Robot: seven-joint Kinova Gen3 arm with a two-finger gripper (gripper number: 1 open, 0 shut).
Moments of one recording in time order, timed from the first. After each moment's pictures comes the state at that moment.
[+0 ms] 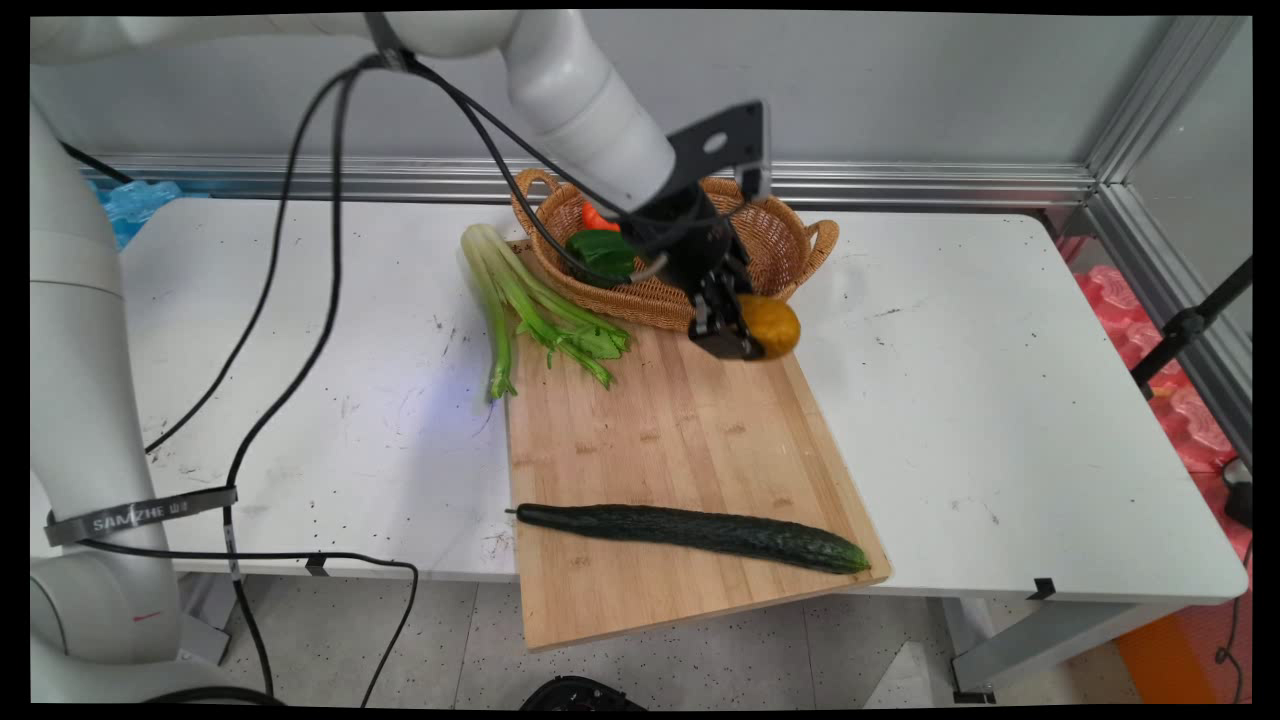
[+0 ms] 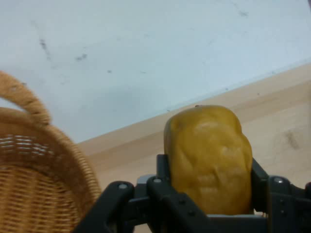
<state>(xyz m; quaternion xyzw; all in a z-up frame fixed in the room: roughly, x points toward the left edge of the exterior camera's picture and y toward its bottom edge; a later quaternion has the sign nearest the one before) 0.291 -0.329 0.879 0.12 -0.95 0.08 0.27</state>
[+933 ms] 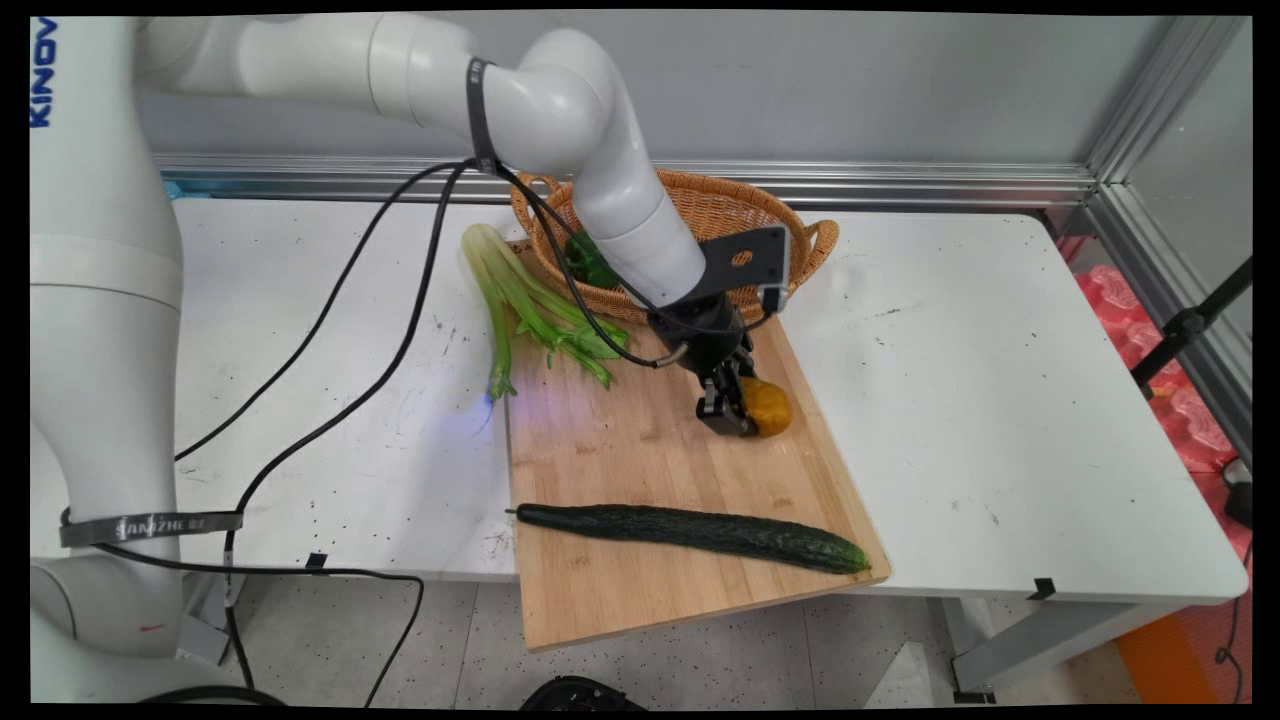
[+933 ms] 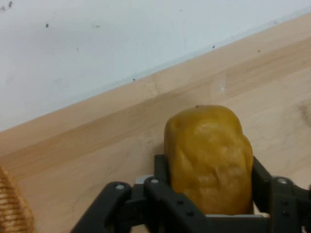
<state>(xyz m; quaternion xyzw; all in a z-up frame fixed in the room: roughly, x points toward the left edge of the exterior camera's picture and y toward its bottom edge) 0.261 -0.341 0.790 0.10 -0.97 0.04 0.23</state>
